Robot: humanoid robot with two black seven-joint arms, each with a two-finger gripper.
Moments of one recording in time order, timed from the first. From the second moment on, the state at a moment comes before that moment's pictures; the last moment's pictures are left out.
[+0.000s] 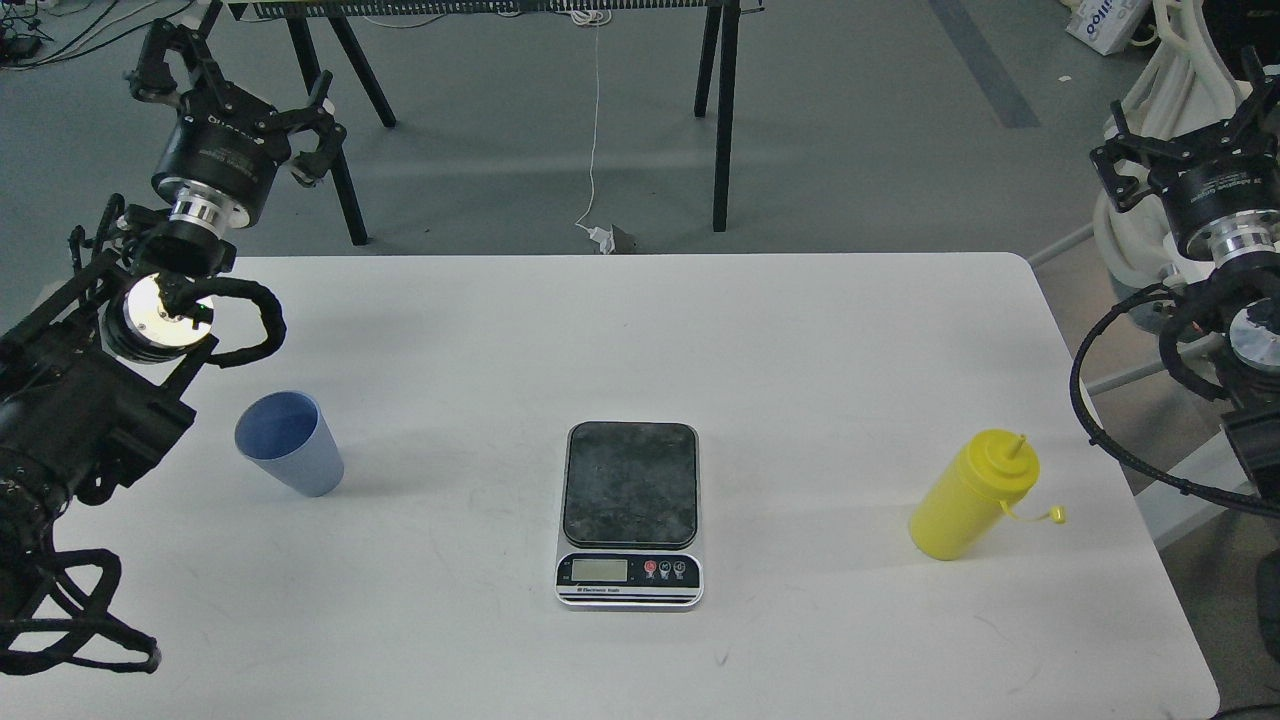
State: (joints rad) left arm -0.85 0.34 -0.87 -0.56 -0.09 -0.49 -0.34; right arm 0.79 -0.43 1.03 0.48 0.25 0.49 0.16
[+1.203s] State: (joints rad) left arm -0.74 0.94 -0.76 -1.18 0.88 -0.46 -0.37; right arm 0.73 -0.52 1.05 0.64 0.25 0.49 0.16
